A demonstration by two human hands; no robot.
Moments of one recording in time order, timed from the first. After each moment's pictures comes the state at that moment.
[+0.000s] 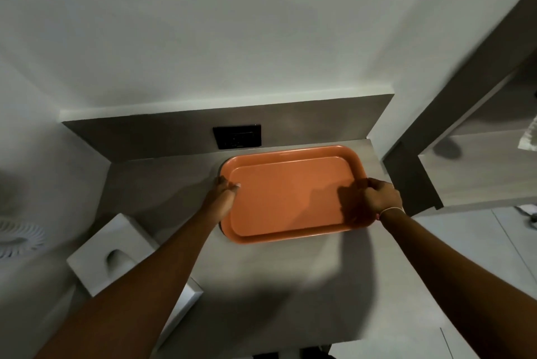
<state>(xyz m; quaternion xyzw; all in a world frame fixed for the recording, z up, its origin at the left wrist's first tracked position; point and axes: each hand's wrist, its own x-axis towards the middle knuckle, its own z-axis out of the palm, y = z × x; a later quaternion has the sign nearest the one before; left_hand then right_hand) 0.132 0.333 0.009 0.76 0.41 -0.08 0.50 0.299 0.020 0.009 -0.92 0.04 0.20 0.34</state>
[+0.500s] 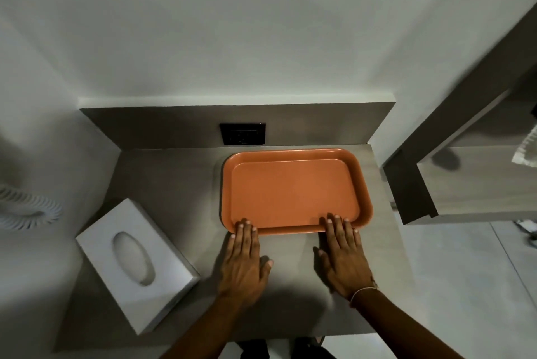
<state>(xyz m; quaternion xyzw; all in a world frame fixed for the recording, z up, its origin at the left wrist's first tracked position) 0.020 0.202 -0.023 0.96 0.22 -0.12 0.12 0.161 0.000 -0.034 -0.94 -0.32 0.14 0.07</state>
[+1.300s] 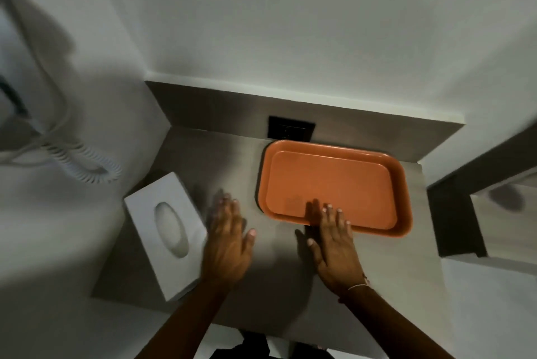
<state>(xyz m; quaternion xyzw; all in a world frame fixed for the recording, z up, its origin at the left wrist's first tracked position) -0.020 0.267 0.016 0.91 0.35 0.06 0.20 0.147 0.084 -0.010 -0.88 -0.41 0.16 0.17</state>
